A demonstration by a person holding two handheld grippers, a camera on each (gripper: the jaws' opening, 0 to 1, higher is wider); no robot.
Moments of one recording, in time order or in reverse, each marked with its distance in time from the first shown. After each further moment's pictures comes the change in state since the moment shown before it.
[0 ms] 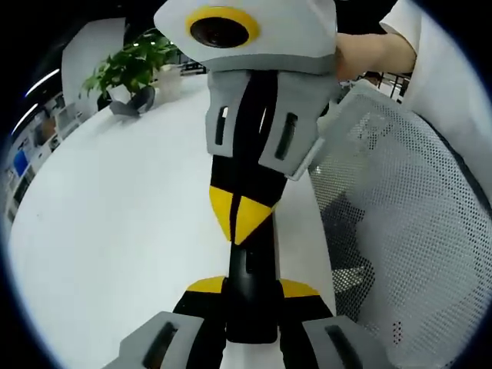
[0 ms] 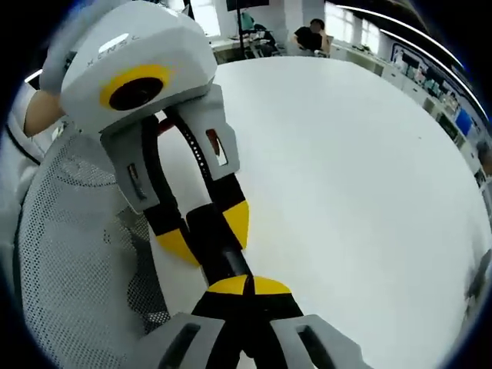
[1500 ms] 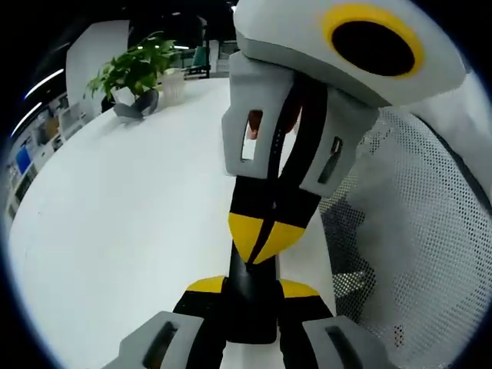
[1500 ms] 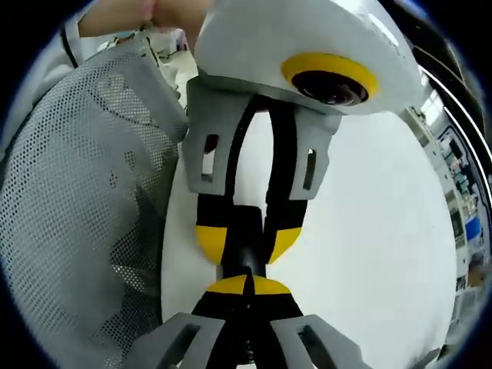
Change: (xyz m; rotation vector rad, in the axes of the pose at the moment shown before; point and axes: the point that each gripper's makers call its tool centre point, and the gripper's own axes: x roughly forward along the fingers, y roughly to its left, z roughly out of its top) left arm 0.000 0.000 0.000 -0.011 -0.035 0.011; right arm 0.008 0.014 0.007 -0.424 0.061 -0.071
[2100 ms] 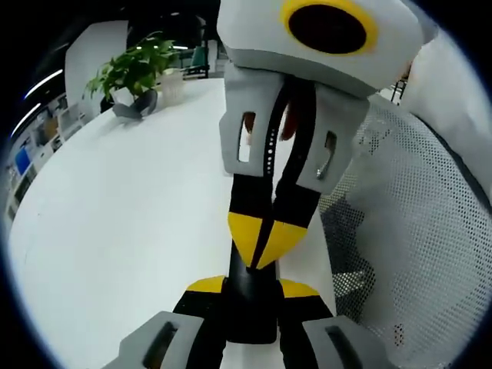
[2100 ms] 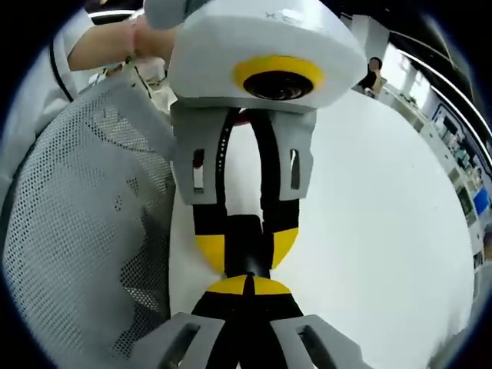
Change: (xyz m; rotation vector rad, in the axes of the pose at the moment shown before) left arm 0.000 0.000 0.000 0.004 -0.001 -0.005; right arm 0.000 0.004 0.007 0.065 -0.073 0.058
